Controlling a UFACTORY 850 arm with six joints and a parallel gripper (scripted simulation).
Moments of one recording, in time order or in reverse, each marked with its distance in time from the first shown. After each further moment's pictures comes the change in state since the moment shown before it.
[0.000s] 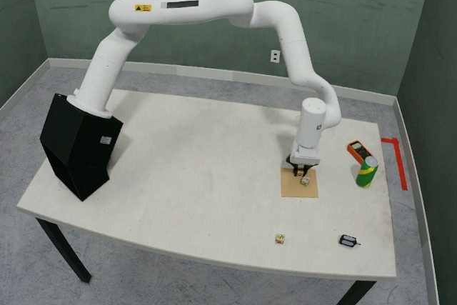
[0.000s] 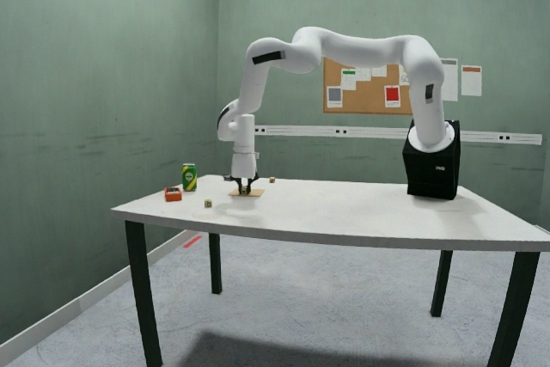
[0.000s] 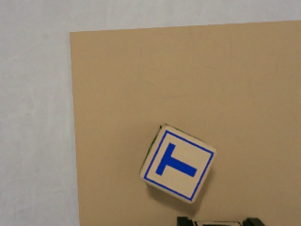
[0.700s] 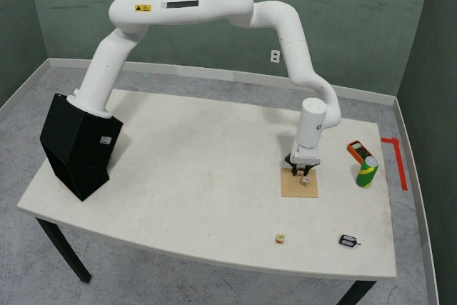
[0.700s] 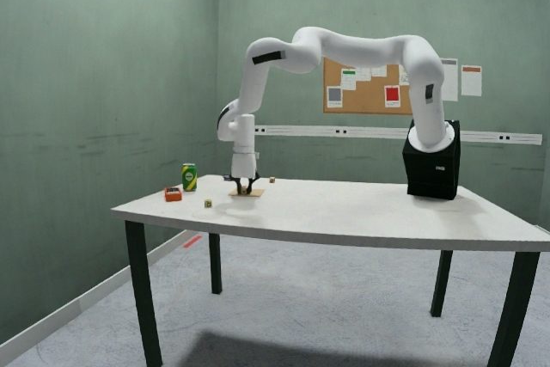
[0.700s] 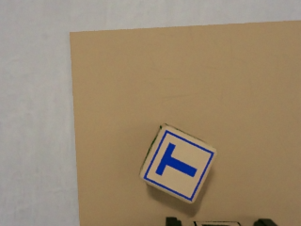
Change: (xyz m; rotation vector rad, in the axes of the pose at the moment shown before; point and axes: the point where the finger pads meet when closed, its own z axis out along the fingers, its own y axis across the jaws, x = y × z) arm 0.000 0.000 0.000 0.000 0.000 0.000
